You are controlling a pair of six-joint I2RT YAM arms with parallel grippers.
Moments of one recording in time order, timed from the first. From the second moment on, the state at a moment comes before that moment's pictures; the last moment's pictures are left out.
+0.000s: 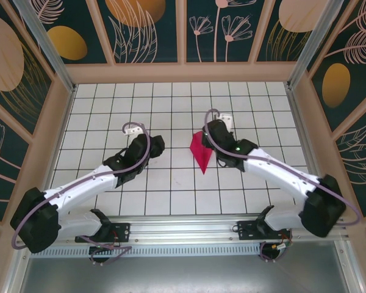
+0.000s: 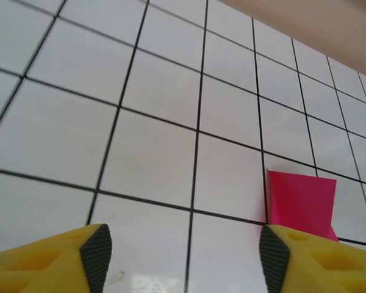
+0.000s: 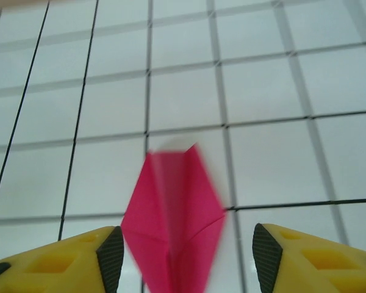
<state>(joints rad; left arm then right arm) -0.74 1.20 0.71 -0.15 -0.45 -0.83 0.78 1.27 0.96 -0.43 0.56 0.63</state>
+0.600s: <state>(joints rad) -0.50 0.96 0.49 -0.02 -0.81 -0.51 0.16 1.16 0.37 0.27 0.51 0.29</state>
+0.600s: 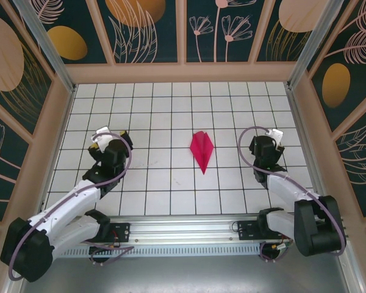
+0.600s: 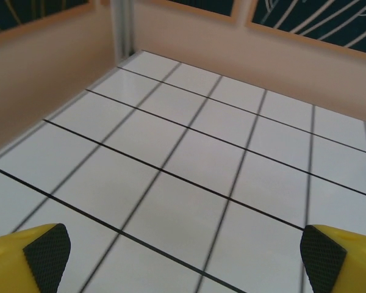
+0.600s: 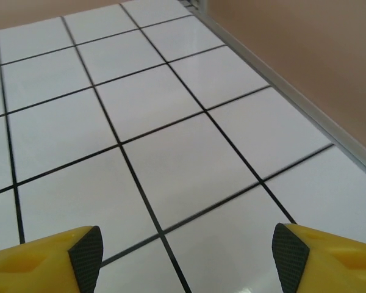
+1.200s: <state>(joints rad) -0.20 1.18 0.27 0.57 -0.74 -0.21 -0.03 1.54 0.21 1.06 0.05 0.11</state>
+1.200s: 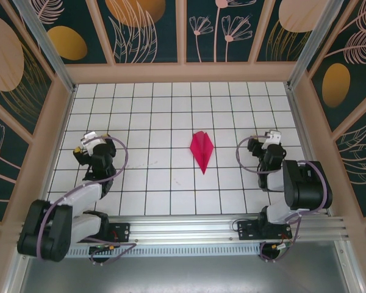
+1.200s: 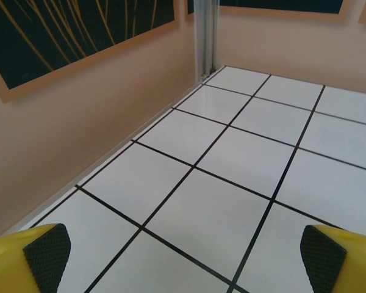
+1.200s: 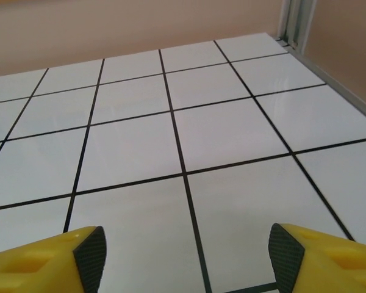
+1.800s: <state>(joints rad) -0.07 1.51 0.21 1.20 -0.36 -0.06 -0.02 1.54 0.21 1.12 0.05 0.11</state>
